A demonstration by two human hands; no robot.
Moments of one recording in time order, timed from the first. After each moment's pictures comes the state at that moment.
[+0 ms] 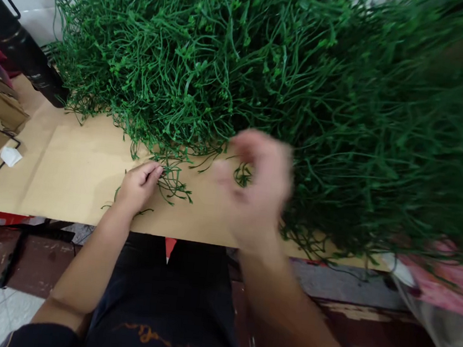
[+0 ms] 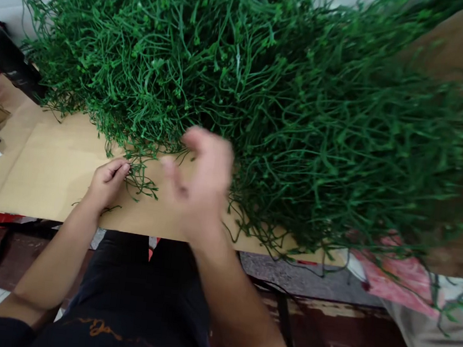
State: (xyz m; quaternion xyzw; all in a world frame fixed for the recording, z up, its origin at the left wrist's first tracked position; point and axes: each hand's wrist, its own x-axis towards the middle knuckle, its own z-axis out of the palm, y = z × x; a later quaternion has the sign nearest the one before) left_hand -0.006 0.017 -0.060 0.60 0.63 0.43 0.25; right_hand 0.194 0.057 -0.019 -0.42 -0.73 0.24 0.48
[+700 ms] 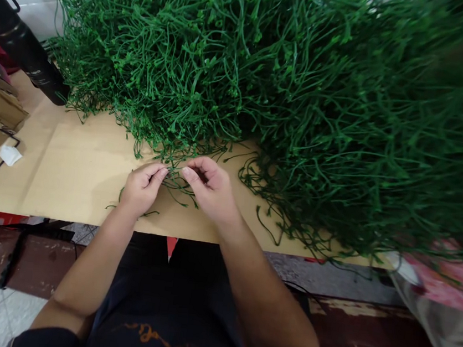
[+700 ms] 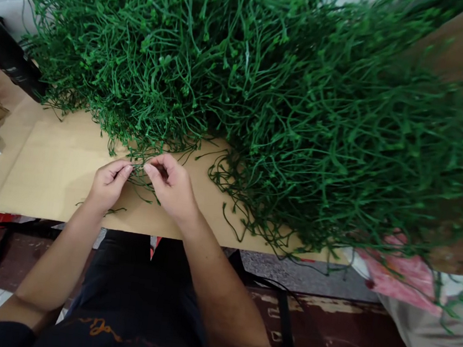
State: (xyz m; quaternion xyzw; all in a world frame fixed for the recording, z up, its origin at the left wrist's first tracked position) left_hand -0.004 0.012 -0.059 0.60 0.60 0.46 0.24; right_hand 0.148 0.057 -0.044 -0.36 -0.65 0.51 0.43
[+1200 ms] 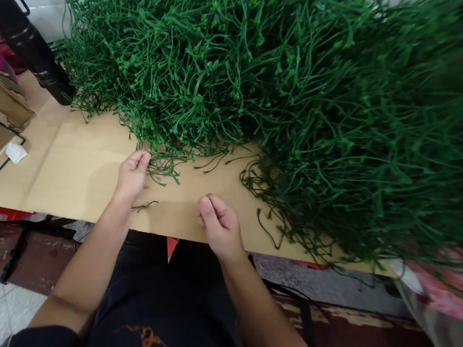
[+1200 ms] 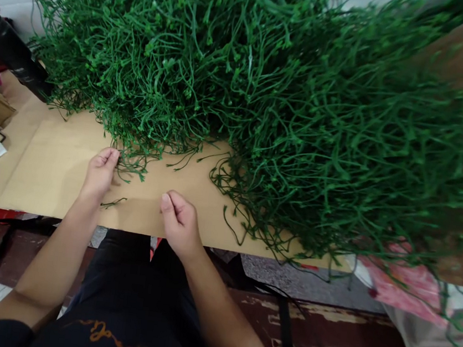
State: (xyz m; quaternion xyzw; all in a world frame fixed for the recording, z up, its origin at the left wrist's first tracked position) left_hand -0.017 0.030 -0.063 0.43 0.68 0.52 0.28; right_hand 0.171 0.011 -0.065 -0.39 -0.58 0.58 0.42
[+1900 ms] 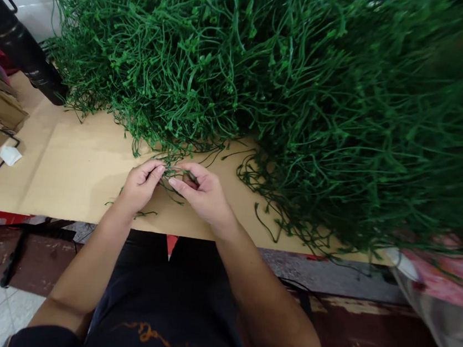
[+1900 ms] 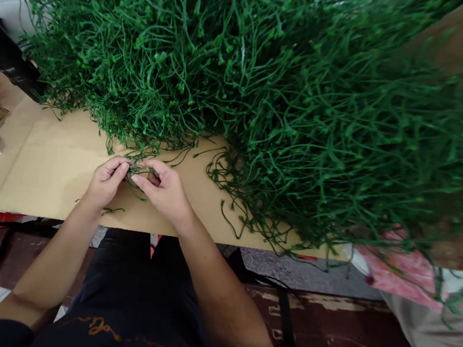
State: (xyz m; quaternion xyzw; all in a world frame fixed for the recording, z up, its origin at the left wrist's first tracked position) left_hand -0.003 0.015 -0.056 0.57 0.57 0.50 0.33; right_hand 0.144 0.049 -0.050 -0.32 -0.60 0.61 0.40
